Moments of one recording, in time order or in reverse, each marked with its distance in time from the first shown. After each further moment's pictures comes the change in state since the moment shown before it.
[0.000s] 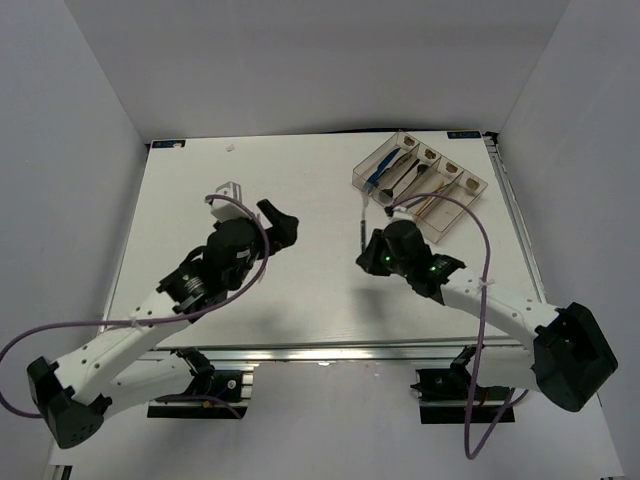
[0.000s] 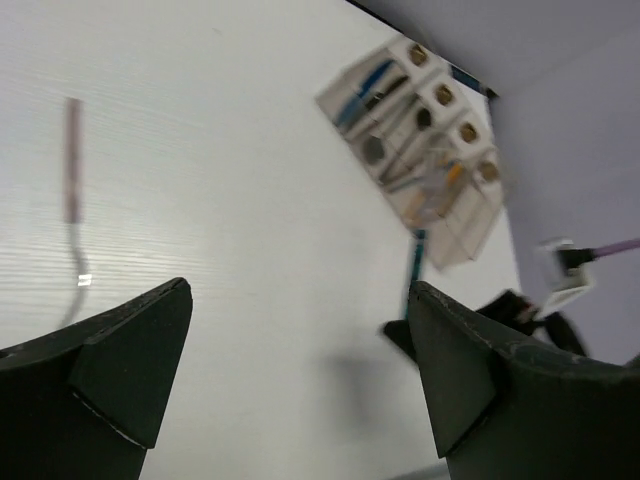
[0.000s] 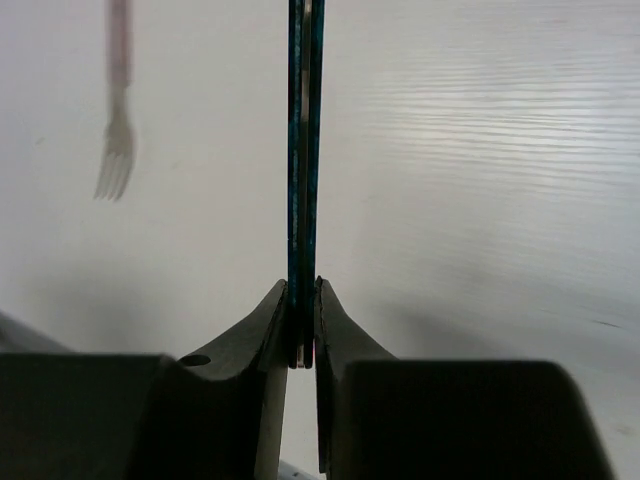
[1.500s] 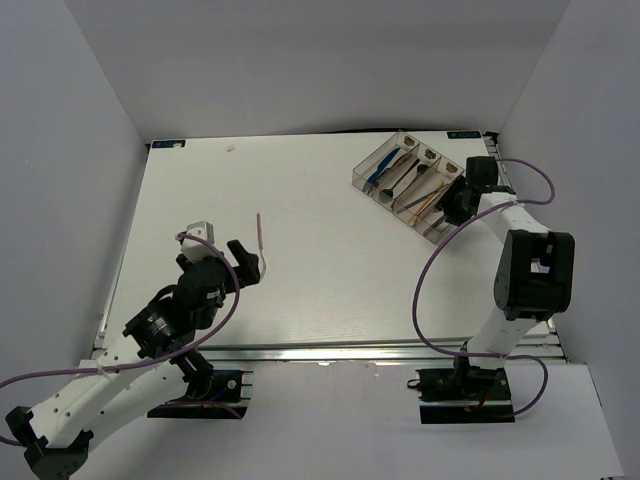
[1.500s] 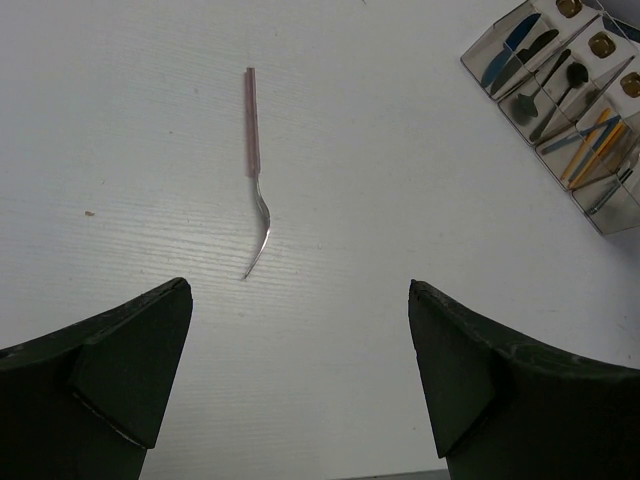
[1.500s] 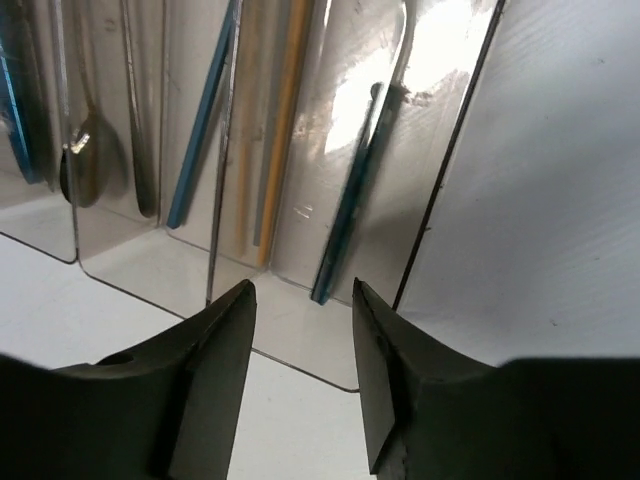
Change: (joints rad) left arm 0.000 -0.378 -0.210 -0.291 -0.172 0.167; right arm -0.771 0.522 0.513 -0.316 -0.090 -0.064
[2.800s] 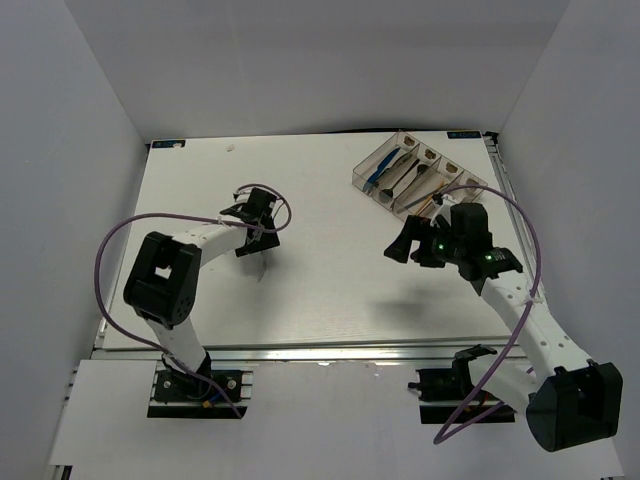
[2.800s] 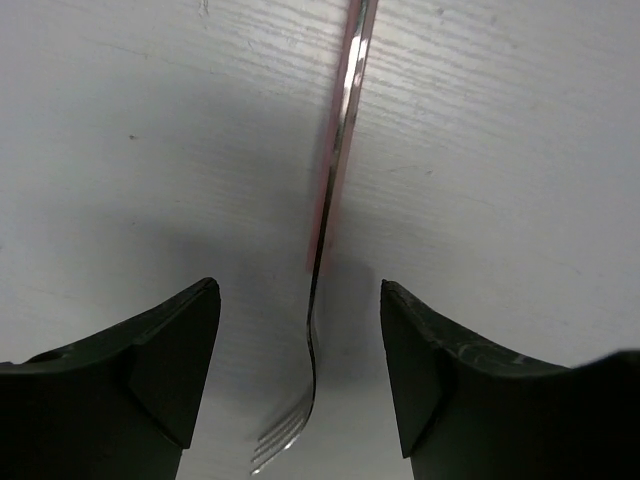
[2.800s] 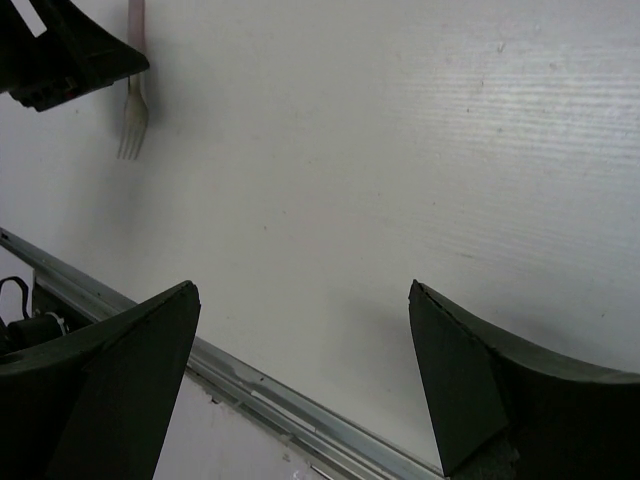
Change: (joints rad) left arm 0.394 1.146 0.398 0.128 0.299 0.046; right arm 0.290 -0.725 -0.413 -0.039 -0.355 -0.190
